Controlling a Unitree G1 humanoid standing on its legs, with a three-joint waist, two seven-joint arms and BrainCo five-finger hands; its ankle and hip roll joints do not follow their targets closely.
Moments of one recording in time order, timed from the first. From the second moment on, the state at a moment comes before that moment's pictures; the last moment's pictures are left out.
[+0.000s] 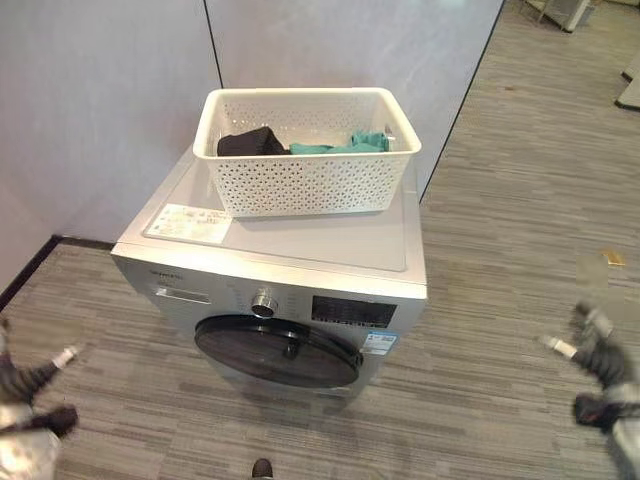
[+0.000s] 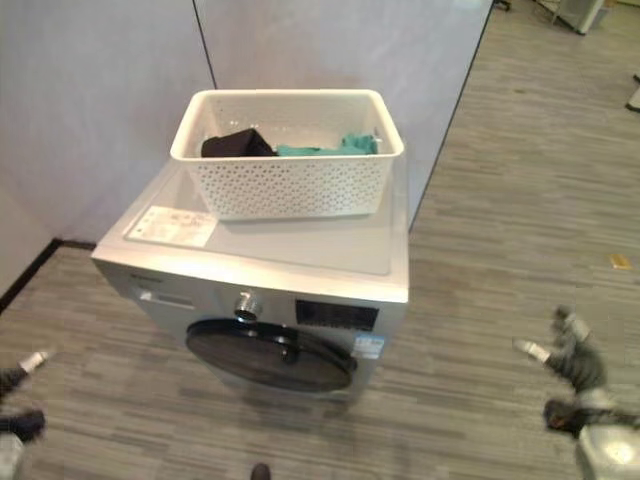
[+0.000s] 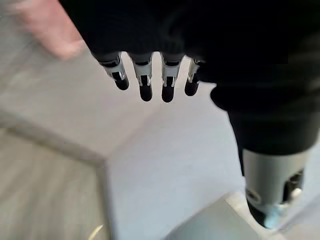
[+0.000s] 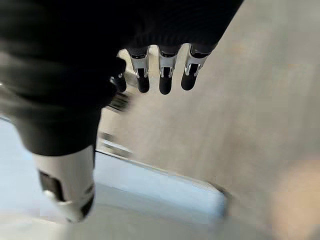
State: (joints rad) left arm 0.42 0.37 0.44 0.12 -0.08 -0.01 0.24; right arm 0.43 -0.43 -0.29 0.05 0.26 0.07 0.09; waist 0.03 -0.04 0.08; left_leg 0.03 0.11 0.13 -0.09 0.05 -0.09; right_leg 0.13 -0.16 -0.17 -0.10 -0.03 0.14
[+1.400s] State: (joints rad) left arm 0.02 0.35 -0.34 0.41 -0.37 0.03 -0.02; right arm -0.03 -0.38 0.23 0.36 0.27 0.01 0.08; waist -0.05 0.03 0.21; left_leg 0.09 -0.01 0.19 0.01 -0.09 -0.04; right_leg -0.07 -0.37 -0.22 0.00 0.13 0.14
